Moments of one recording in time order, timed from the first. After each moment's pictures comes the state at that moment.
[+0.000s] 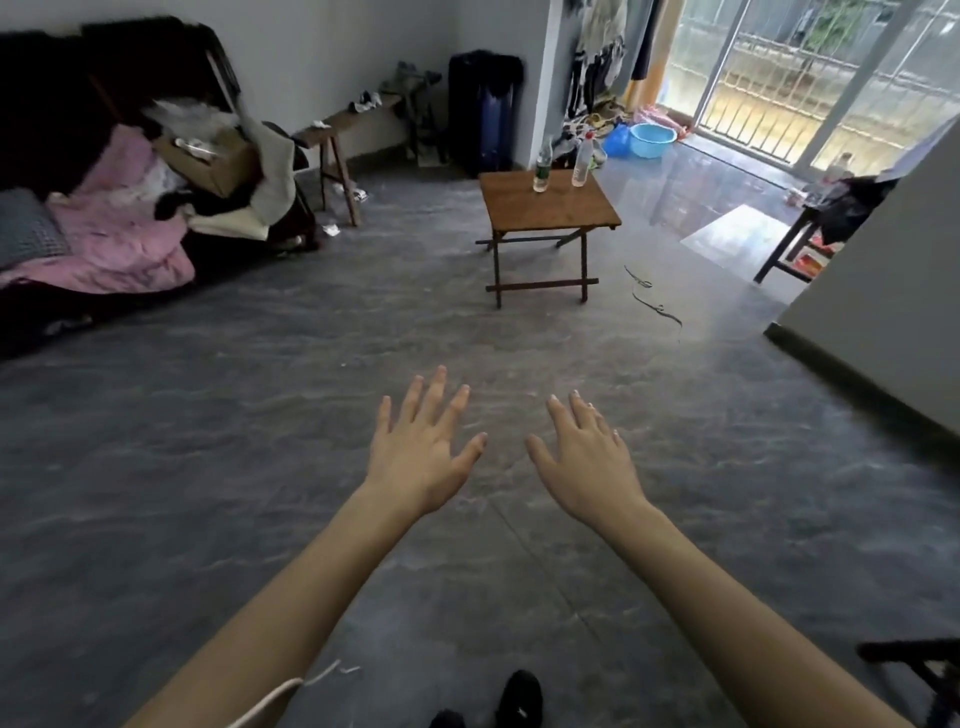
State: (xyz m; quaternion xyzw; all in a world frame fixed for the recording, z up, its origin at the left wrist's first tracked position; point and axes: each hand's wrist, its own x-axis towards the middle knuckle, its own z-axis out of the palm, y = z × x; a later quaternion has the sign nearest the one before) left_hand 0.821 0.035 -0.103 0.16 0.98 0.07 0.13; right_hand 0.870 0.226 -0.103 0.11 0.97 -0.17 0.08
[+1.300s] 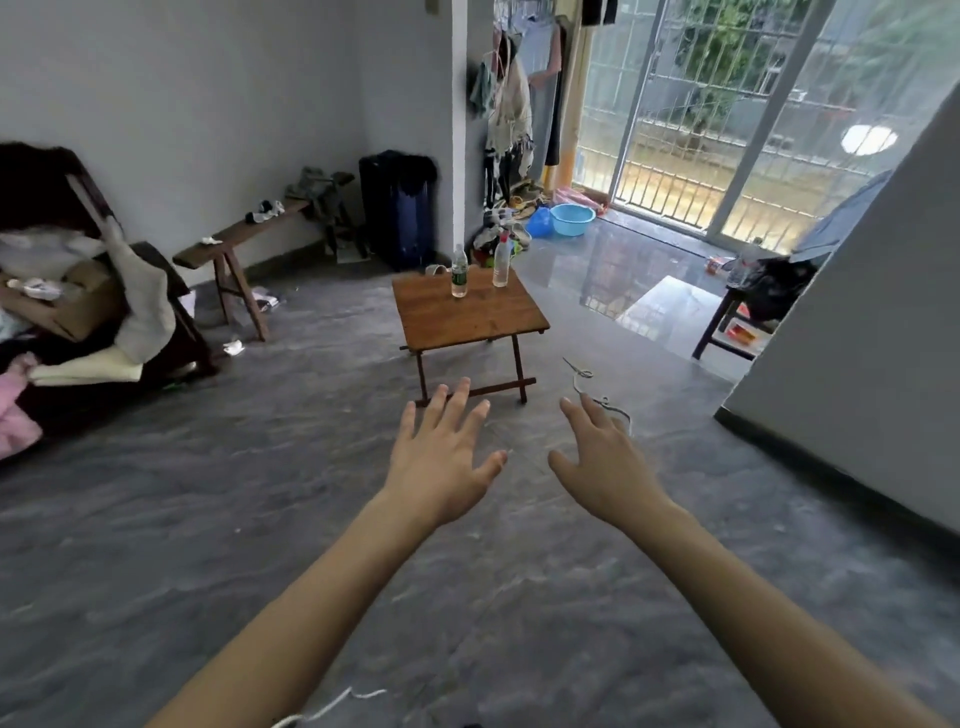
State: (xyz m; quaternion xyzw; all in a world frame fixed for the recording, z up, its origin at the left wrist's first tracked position) left_hand 0.468 0.302 -0.055 0.27 0.96 0.07 0.09; right_hand 0.539 0.485 -0.054 0.15 0.97 -0.19 0.02
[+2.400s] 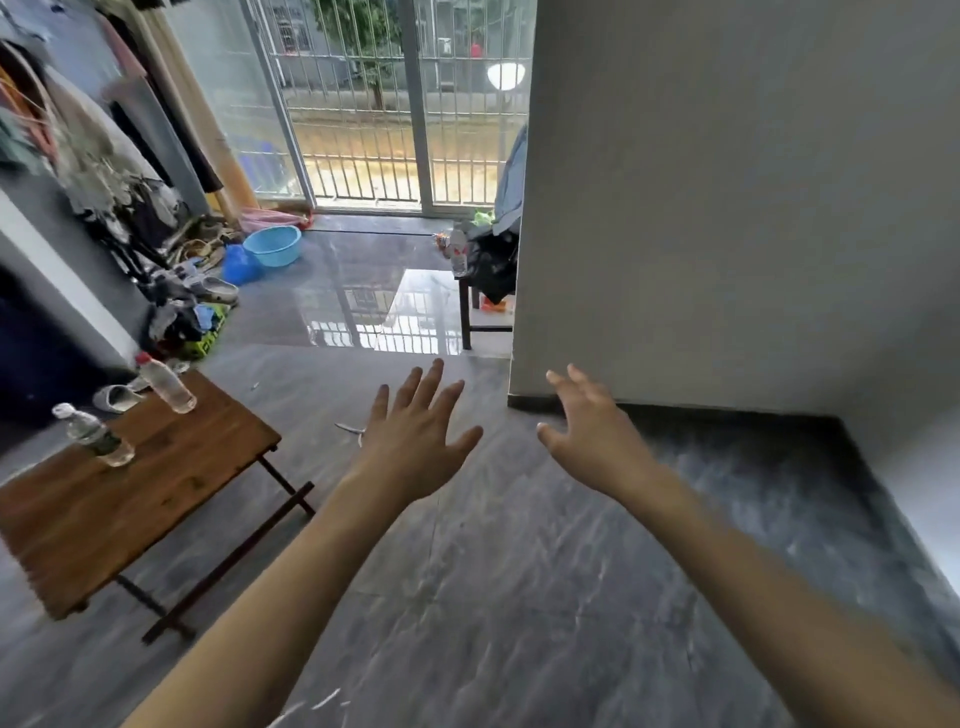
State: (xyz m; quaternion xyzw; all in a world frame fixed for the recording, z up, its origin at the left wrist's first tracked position) left_hand 0.272 0.863 -0.043 0.56 0.83 -0.01 0.10; right_hand 0.453 0.975 -0.041 0.43 0.87 -0.22 -0.05
